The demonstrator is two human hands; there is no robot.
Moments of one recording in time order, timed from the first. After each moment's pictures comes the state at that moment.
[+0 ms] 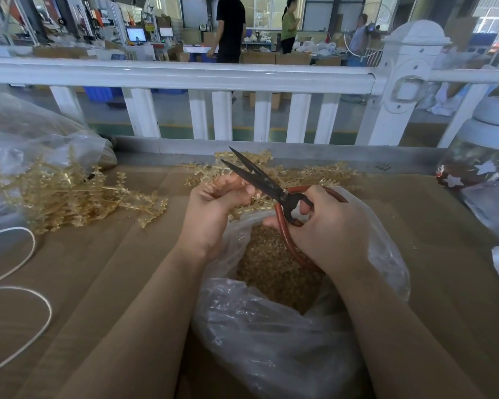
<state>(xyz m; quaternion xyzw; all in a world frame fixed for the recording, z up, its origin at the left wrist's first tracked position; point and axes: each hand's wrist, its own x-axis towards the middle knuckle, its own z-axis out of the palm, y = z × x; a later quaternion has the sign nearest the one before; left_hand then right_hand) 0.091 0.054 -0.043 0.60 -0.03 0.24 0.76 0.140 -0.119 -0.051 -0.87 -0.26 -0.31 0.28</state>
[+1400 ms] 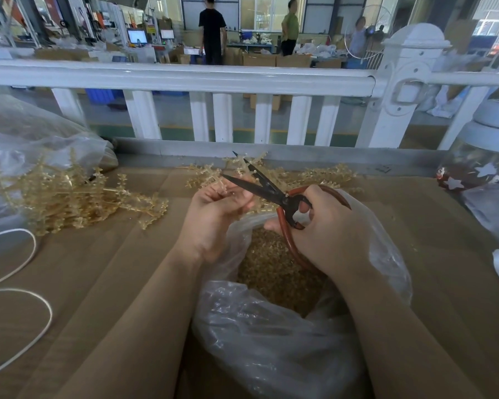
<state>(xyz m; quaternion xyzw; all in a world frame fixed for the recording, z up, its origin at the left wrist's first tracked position) 0.091 0.058 -0.047 0.55 -0.08 0.19 0.81 0.148 -0.120 -0.054 -0.88 -0.27 -0.29 0.26</state>
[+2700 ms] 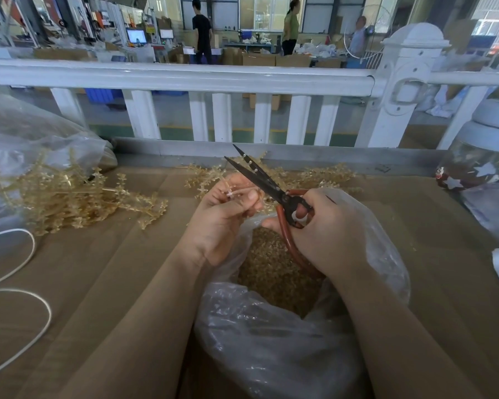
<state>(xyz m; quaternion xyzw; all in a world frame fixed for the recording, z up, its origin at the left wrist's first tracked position) 0.096 0.054 -0.050 0.51 -0.12 0.14 0.84 0.142 -0.118 -0.058 -0.83 -0.30 -0.33 0.33</state>
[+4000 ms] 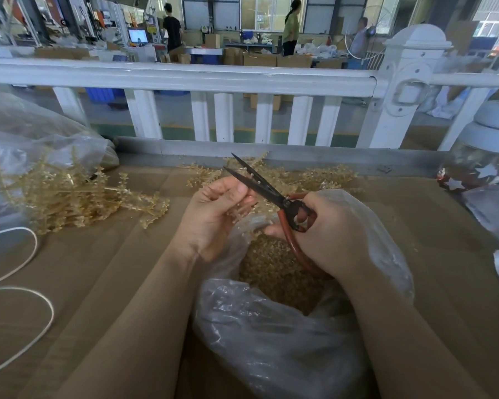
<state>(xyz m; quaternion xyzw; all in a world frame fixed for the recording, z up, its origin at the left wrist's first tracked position) 0.088 0.064 -0.043 0.51 -0.08 0.15 0.84 0.143 -0.123 -0.055 -0.87 -0.31 -0.23 0.31</state>
